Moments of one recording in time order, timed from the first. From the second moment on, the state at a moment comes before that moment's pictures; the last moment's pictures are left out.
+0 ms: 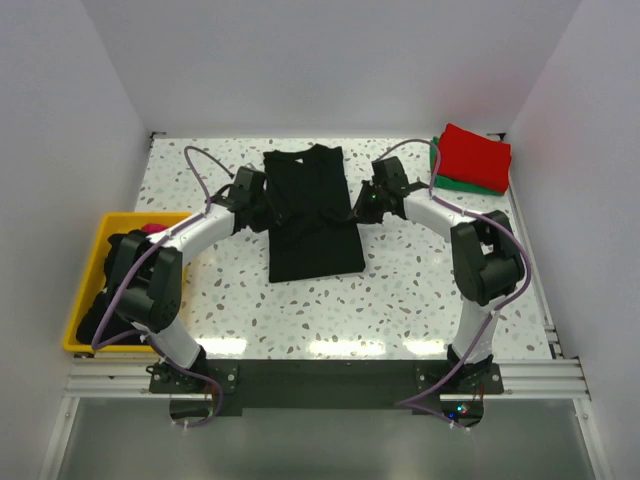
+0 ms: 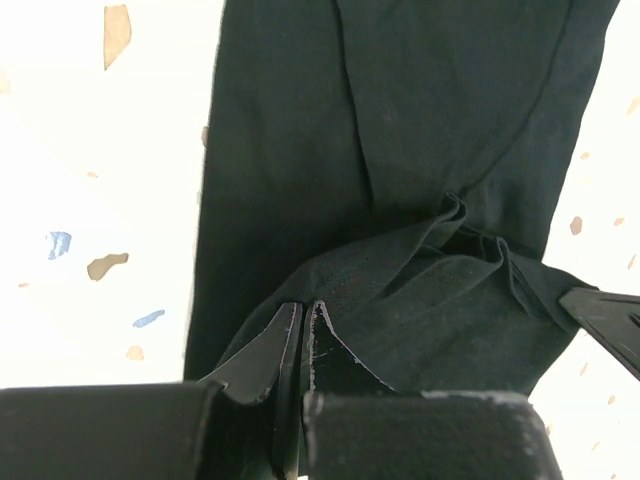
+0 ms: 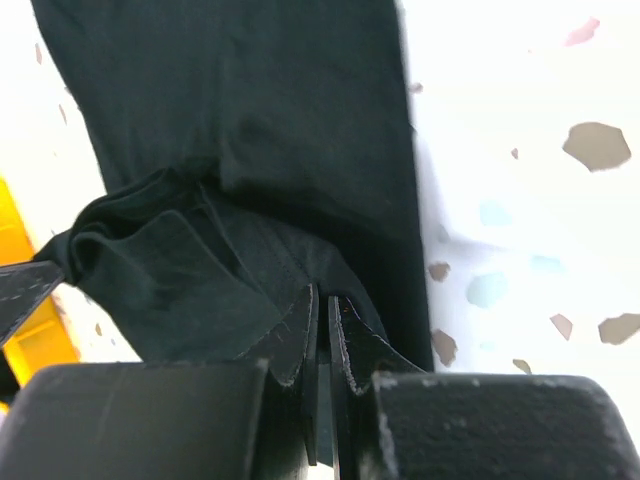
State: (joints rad) left arm -0.36 1.67 1.11 -0.33 -0.04 -0.80; right arm 0.39 1.90 1.31 -0.31 -0.21 0.69
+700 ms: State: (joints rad) left arm -0.31 1.80 1.19 -0.33 -0.04 -0.76; right arm 0.32 2.08 1.50 -0.31 -0.31 0.68
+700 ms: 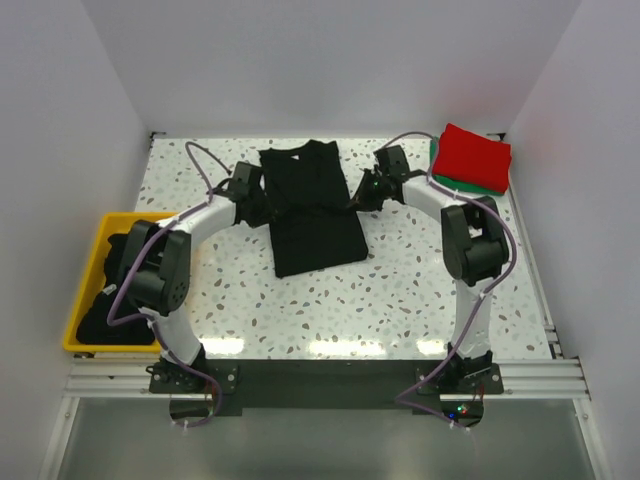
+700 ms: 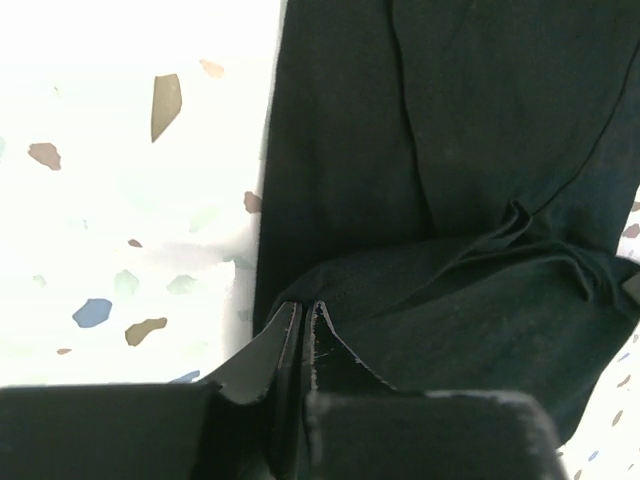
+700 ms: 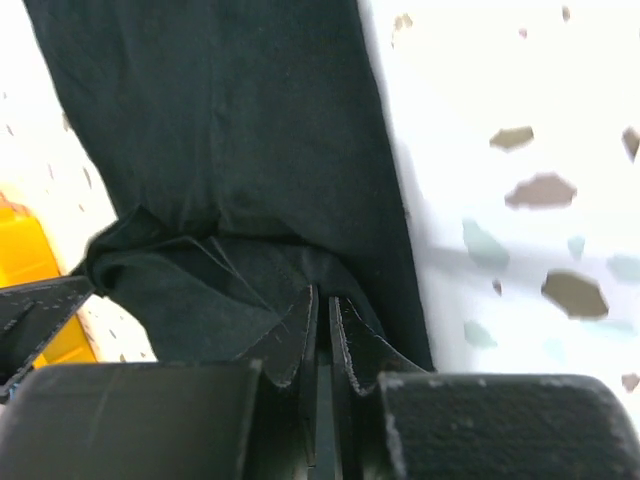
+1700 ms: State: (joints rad) left arm -0.50 1.86 1.27 -0.18 0.03 -0.72; right arm 0.44 1.82 1.21 -0.28 -0.22 0.58
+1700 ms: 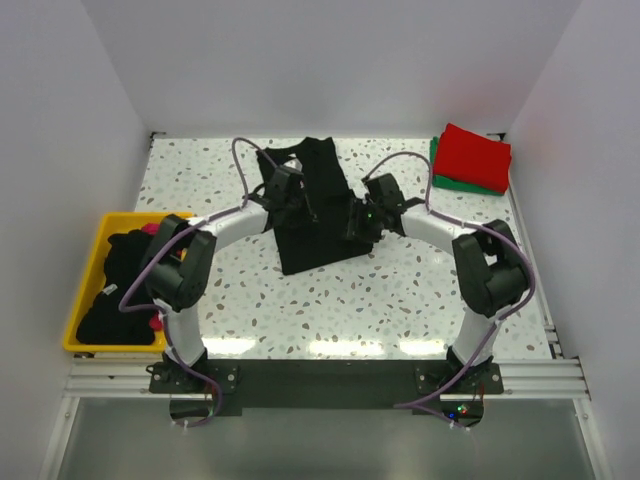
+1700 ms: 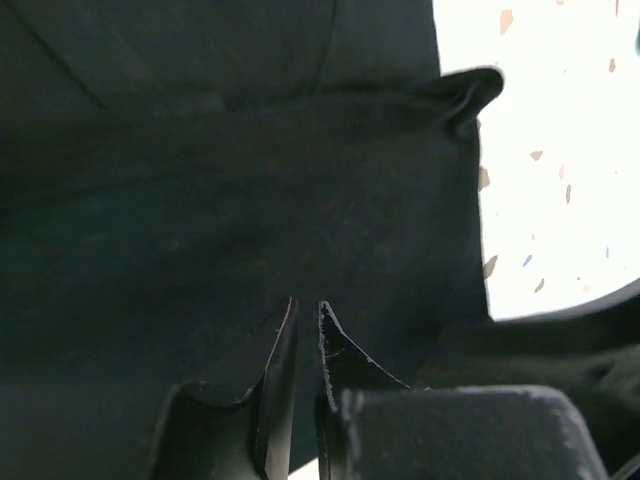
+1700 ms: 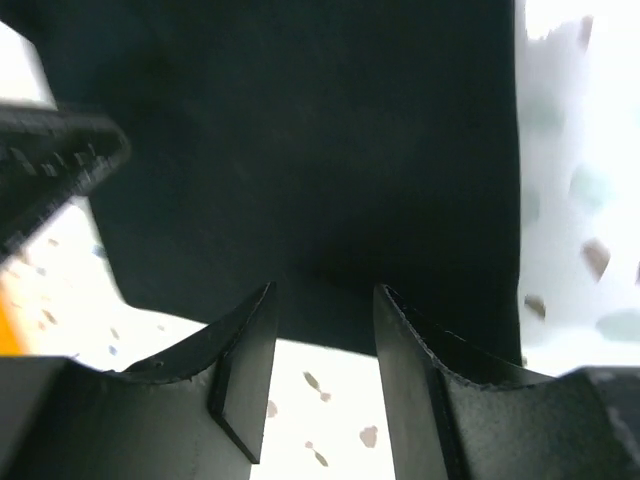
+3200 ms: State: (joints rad) left arm -0.65 1.55 0.84 -0.02 0.10 -0.79; right arm 0.51 1.41 0.90 -0.29 -0.12 0.61
